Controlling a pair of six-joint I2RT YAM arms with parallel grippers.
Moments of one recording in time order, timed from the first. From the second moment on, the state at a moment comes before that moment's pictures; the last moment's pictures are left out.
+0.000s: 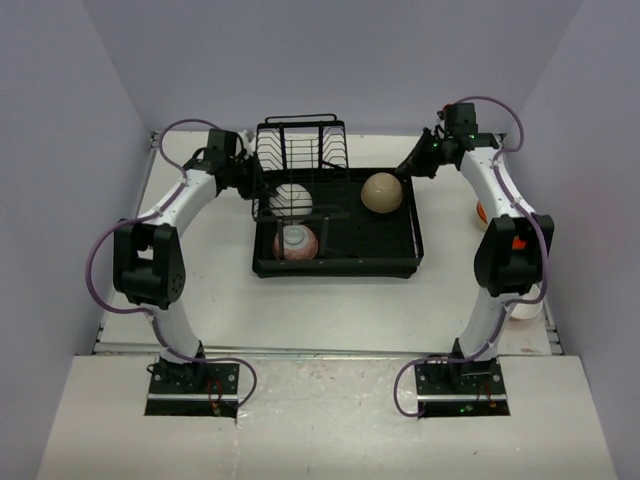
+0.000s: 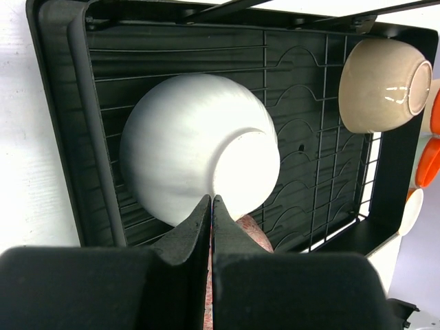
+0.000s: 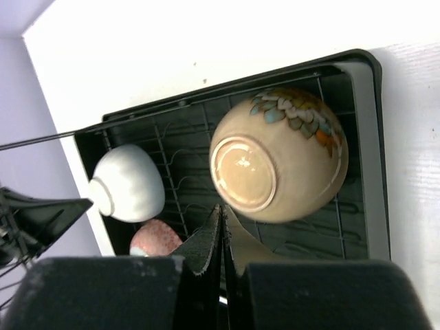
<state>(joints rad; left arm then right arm) -0.18 1.83 1.46 -0.48 0.43 -0.52 0.06 1.90 1.75 -0.71 -0.41 0.63</state>
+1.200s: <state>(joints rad) -0.17 1.88 1.55 -0.53 0.51 -0.51 0.23 1.97 1.64 -0.60 -0.45 0.59</state>
